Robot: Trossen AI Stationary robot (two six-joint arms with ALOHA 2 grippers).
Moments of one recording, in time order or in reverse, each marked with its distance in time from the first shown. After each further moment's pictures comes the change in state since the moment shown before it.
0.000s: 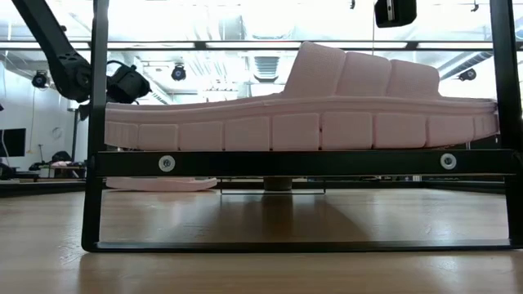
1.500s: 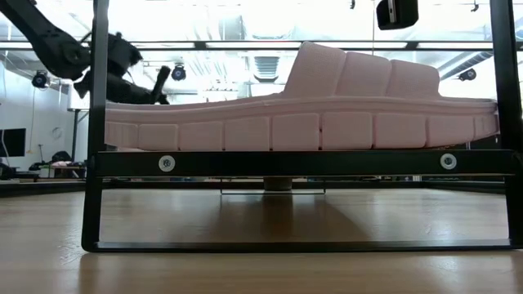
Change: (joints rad) left arm -0.017 -0.234 0.037 -0.046 0.115 -0.058; right arm 0.000 0.000 0.000 -0.018 0.019 0.016
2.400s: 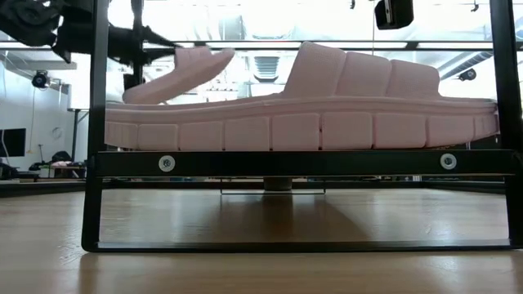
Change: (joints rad) left arm -0.190 -0.392 0.007 0.001 0.011 -0.215; right arm 0.000 0.000 0.000 0.023 0.082 -0.009
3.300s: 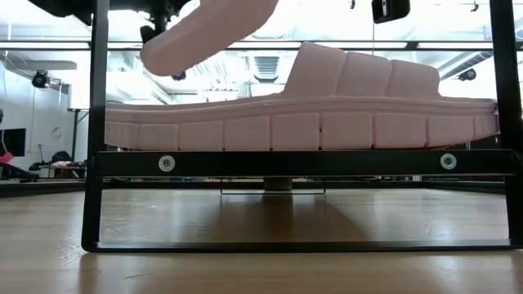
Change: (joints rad) left arm -0.625 0.205 0.190 0.001 -0.207 0.024; right arm 0.000 0.000 0.000 0.067 -0.023 0.036
